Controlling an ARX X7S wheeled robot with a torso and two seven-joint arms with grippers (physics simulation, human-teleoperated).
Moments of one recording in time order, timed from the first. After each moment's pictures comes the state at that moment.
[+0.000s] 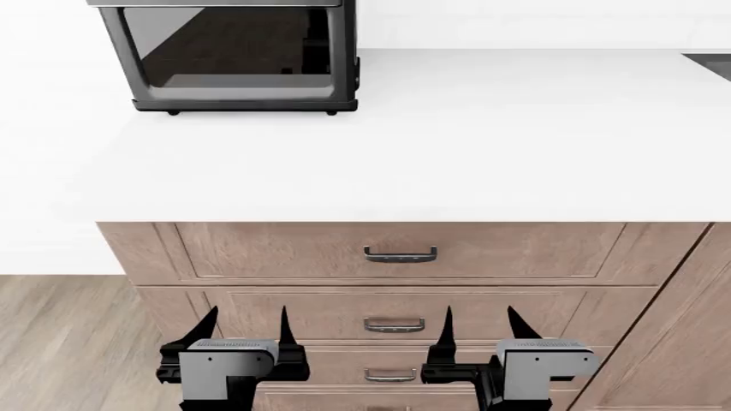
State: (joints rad) left arm 0.00 0.00 0.00 0.00 0.00 0.00 0.00; right arm 0.00 0.00 0.00 0.00 0.00 0.00 0.00
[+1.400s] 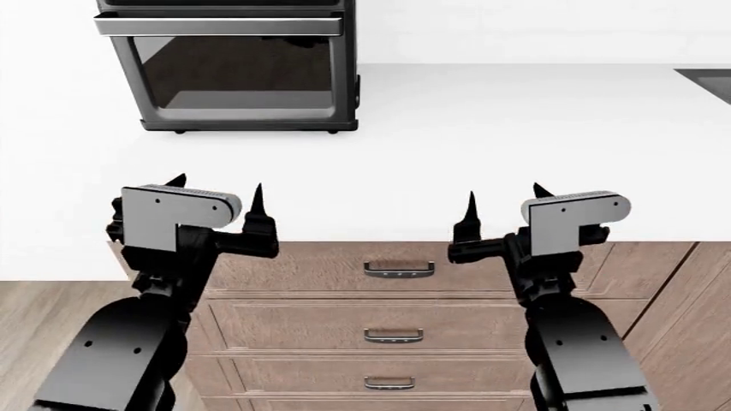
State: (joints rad) left arm -0.44 -0.25 0.05 0.35 -0.22 -0.66 -0.02; right arm 0.47 0.21 -0.09 -0.04 0.09 0.37 0.01
